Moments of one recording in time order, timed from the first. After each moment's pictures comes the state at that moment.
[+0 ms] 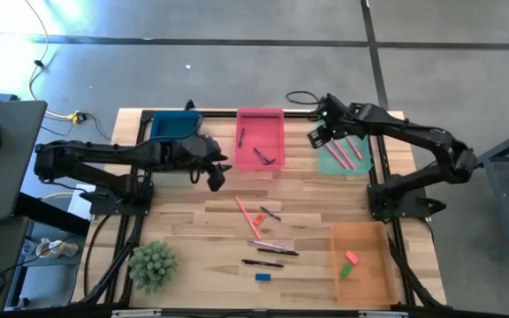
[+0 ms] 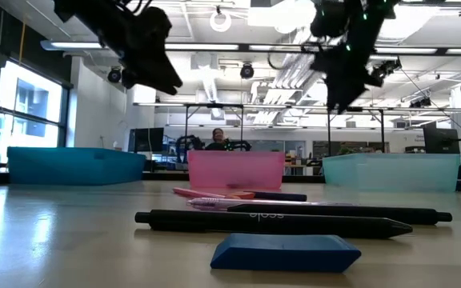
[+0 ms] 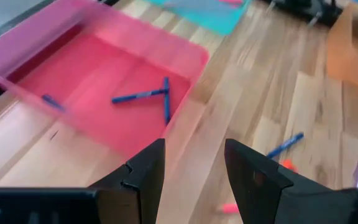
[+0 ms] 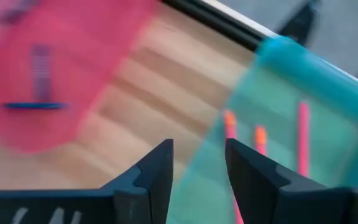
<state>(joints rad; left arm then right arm) 0.27 1.17 0.78 -0.28 -0.16 -0.28 -0.55 1.33 1.12 -0.90 0.22 0.43</state>
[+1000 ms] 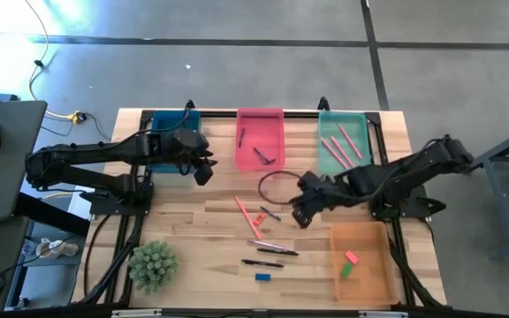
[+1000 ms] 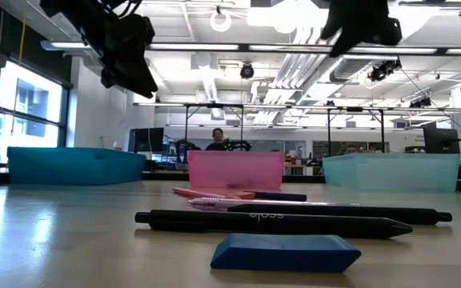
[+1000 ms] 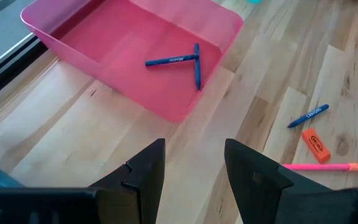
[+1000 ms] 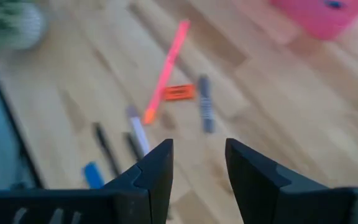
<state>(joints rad) 0.37 1.06 0.78 -0.51 -0.10 -0.26 0.32 1.39 1.19 -0.79 0.25 0.97</state>
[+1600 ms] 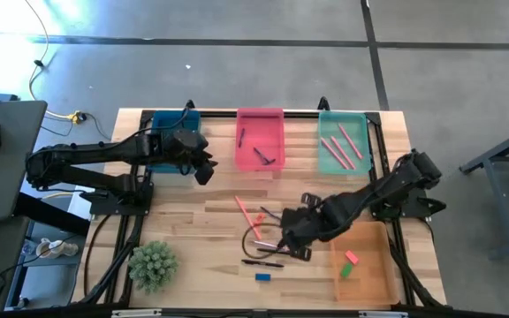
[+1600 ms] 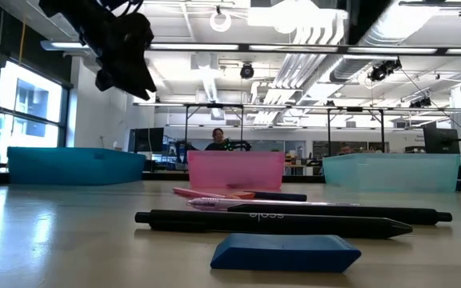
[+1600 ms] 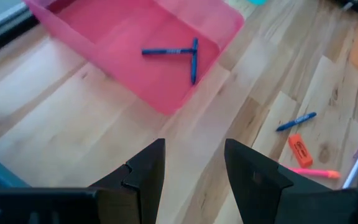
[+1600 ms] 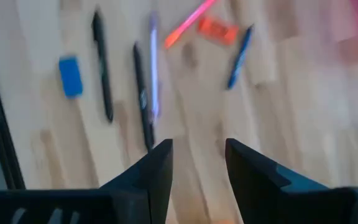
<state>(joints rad) 0.37 1.06 0.78 -0.53 -0.08 -0.38 0.46 1.75 1.59 -1.15 0.20 0.66</state>
